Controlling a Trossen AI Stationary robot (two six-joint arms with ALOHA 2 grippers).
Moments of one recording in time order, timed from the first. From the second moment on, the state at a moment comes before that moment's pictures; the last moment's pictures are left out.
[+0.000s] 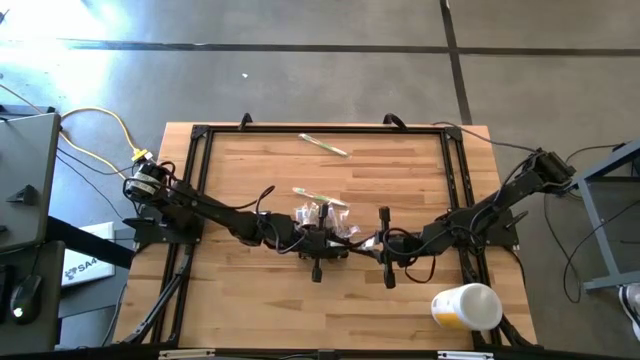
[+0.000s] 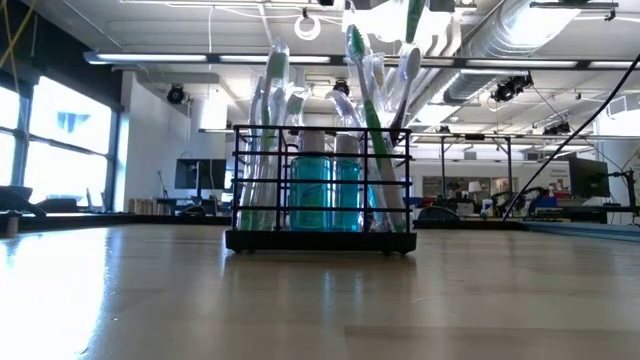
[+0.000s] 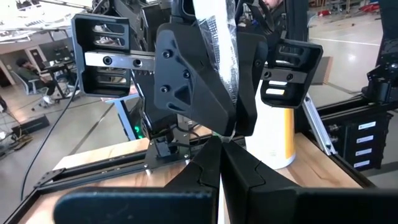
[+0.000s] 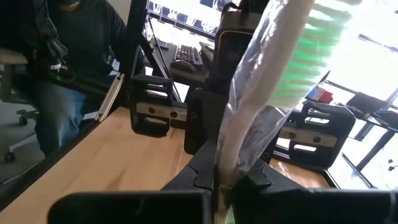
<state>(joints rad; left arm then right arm) -0.30 1.68 1.08 0.65 -0.22 0.21 0.50 1.27 0.77 0.44 0.45 -0.27</state>
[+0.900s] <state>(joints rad) -0.31 1.68 1.08 0.63 -0.17 0.27 0.51 1.27 0.77 0.43 0.45 -0.26</state>
